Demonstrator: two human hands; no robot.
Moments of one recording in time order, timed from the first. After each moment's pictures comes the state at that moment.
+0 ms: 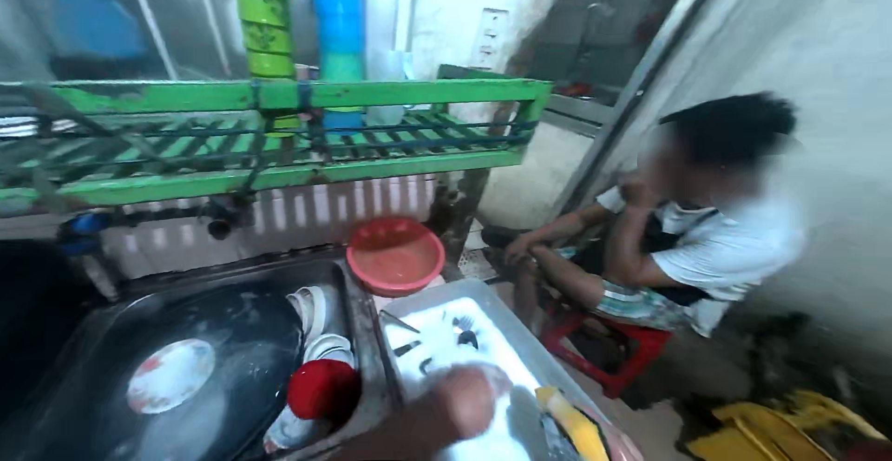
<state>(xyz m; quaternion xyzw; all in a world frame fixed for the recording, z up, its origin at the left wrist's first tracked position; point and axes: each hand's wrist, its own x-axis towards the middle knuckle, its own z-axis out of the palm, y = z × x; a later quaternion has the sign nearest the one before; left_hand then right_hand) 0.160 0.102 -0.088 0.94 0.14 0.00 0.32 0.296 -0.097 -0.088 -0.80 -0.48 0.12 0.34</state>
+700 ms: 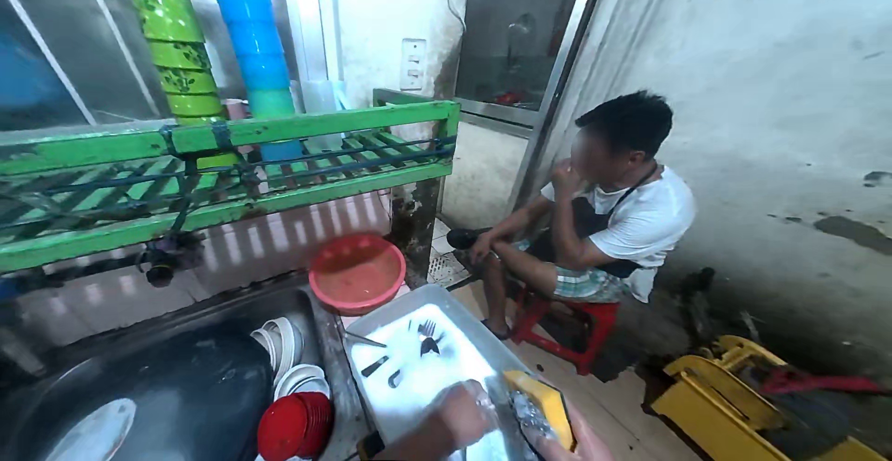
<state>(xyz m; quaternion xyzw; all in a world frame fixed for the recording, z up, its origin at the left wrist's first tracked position) 0.202 0.080 -0.117 0.85 0.20 -0.09 0.48 0.297 -0.099 -0.090 -0.79 -0.35 0.19 0.47</state>
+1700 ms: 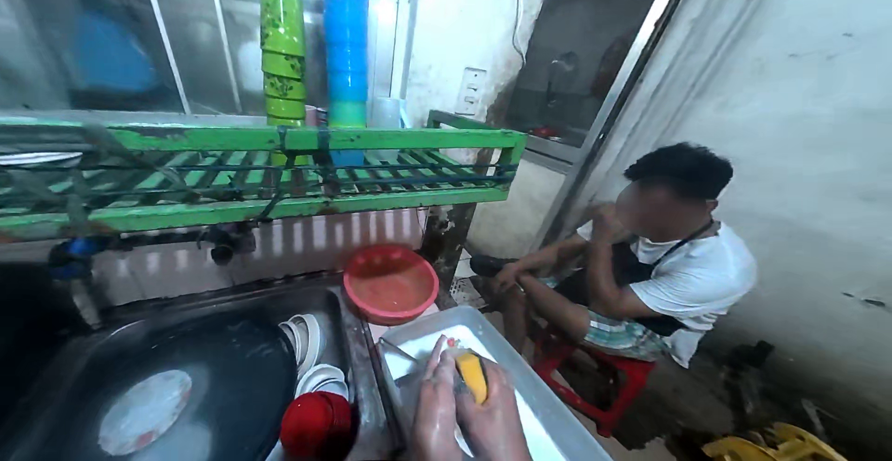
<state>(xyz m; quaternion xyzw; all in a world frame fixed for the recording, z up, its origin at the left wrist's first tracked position) 0.132 0.082 -0.051 0.42 0.35 0.37 0.75 0.221 0.032 -0.071 -0.78 -0.42 0.12 0.45</state>
